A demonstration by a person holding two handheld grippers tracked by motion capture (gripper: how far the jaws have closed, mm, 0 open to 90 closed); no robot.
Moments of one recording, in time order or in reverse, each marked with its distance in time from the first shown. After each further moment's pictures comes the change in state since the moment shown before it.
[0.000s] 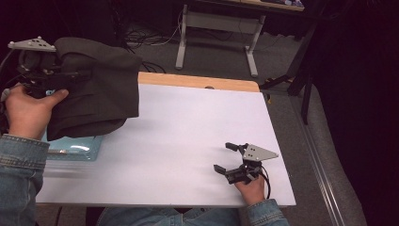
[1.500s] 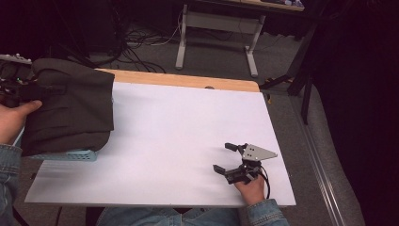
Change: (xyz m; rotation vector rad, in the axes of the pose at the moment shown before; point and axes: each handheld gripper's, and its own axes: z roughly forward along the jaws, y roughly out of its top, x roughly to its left) left arm 0.078 -0.053 -0.002 0.181 0.014 -0.124; right arm 0.000 0.000 0.002 0.012 0.004 0.001
